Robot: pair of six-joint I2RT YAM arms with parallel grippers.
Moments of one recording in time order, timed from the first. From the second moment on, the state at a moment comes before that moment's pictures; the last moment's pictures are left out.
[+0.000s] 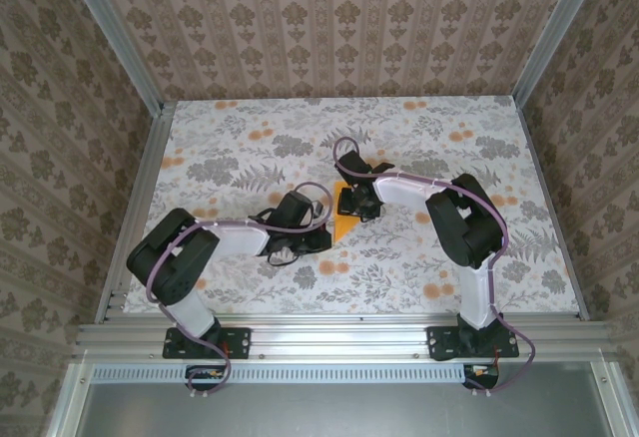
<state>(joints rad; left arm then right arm) -0.76 1.66 0.69 0.06 0.40 -0.78 0.58 2.02 1.31 -0.58 0.04 0.72</state>
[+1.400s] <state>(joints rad) -0.72 1.82 0.80 0.20 0.41 -0.87 0.58 2.02 1.32 -0.58 0.04 0.74</state>
